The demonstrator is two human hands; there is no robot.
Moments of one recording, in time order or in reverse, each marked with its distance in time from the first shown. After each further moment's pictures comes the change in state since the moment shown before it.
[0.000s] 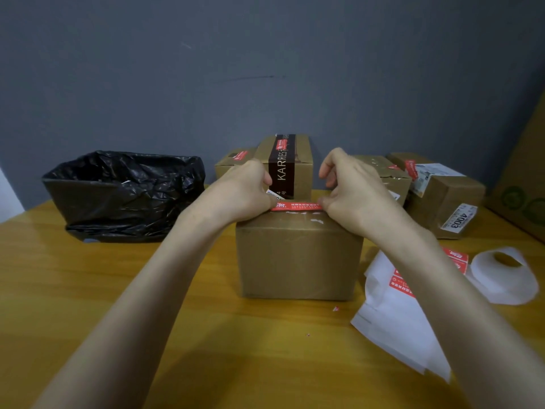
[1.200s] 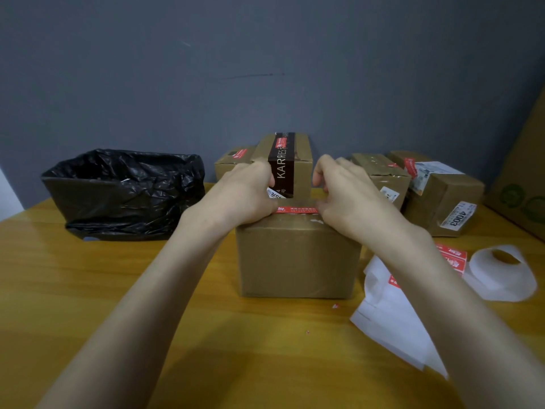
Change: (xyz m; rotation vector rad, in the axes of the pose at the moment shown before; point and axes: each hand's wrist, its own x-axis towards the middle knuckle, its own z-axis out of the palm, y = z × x) left_hand -0.003 0.003 0.004 0.129 0.029 0.042; right_hand -0.007 -0.010 0.002 -0.133 -0.075 -0.001
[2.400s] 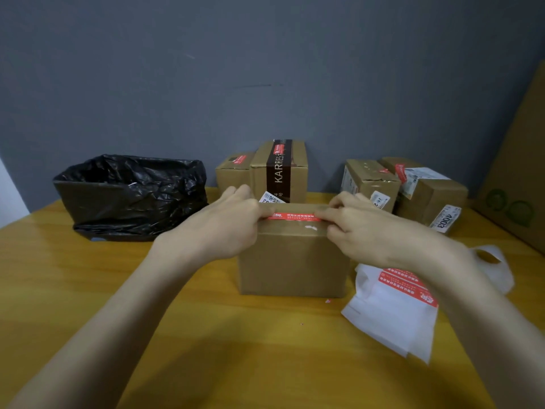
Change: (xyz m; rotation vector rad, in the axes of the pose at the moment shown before) left_hand -0.039 -0.012 -0.001 0.317 -0.148 0.197; right_hand -0.033 0.014 -0.021 -0.216 -0.391 -0.090
